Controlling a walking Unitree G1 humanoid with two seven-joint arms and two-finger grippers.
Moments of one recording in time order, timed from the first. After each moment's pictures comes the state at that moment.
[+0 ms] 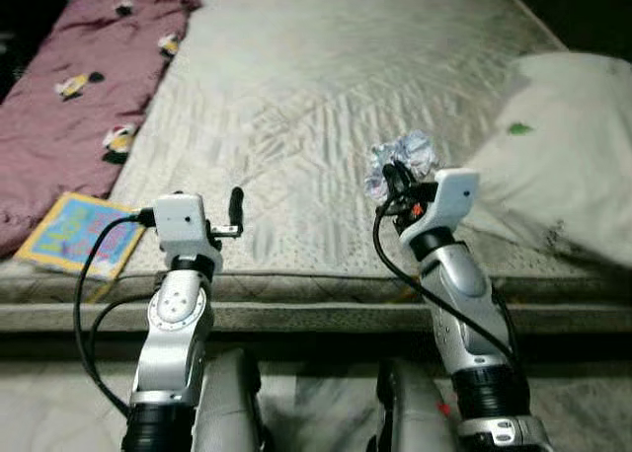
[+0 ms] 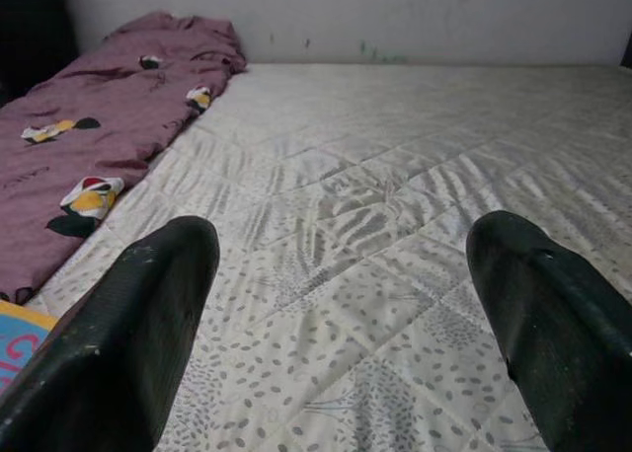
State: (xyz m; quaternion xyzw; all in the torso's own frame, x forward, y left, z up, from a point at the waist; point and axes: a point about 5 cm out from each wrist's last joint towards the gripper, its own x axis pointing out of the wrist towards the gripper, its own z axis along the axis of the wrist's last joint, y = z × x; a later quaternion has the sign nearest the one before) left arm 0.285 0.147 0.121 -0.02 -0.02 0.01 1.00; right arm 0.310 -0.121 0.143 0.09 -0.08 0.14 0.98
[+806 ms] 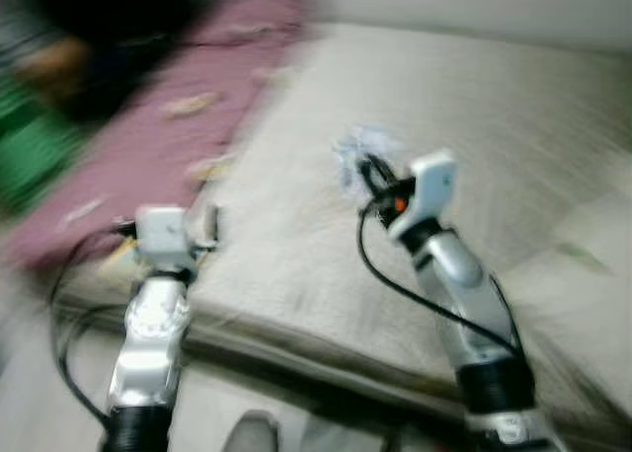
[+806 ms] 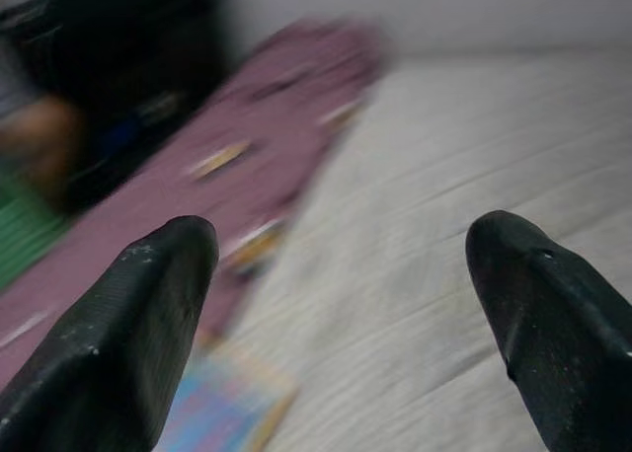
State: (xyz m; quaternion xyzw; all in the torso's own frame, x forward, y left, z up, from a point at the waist) left arm 0.293 0.169 0.112 0.03 0.00 0.02 1.00; right arm 0.307 -0.124 0.158 0.03 -0.08 0.21 0.97
